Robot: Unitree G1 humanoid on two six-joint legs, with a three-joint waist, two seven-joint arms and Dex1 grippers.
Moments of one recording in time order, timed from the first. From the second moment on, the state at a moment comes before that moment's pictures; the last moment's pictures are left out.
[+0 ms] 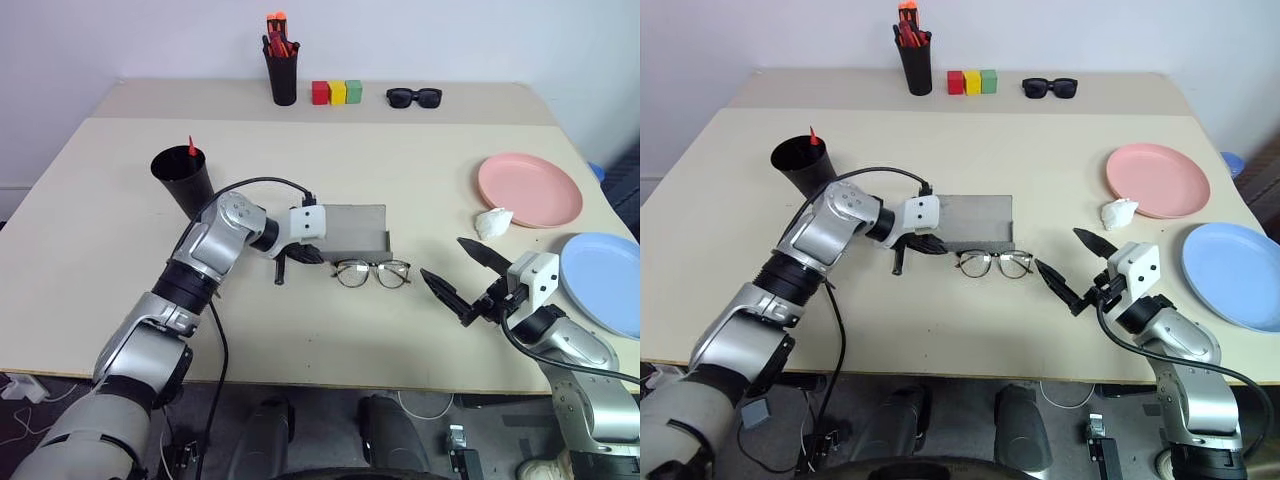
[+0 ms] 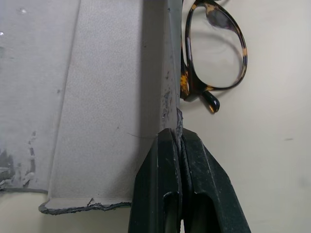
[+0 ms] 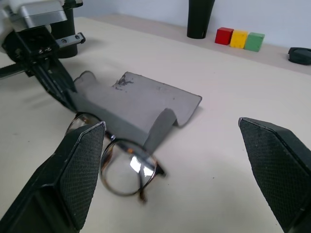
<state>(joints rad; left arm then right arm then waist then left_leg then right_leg) -0.85 0.43 -0.41 0.33 0.14 0.34 -1.31 0.12 -0.50 -0.25 -0.32 0.45 0.12 0.73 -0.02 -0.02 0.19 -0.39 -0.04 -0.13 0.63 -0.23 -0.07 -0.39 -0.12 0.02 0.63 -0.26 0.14</state>
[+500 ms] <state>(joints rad) -0.90 0.49 -0.37 0.51 0.12 0.26 -1.24 0.14 -0.53 -0.25 -0.29 0.45 0.09 0.80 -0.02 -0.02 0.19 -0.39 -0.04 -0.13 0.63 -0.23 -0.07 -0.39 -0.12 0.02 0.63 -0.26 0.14</state>
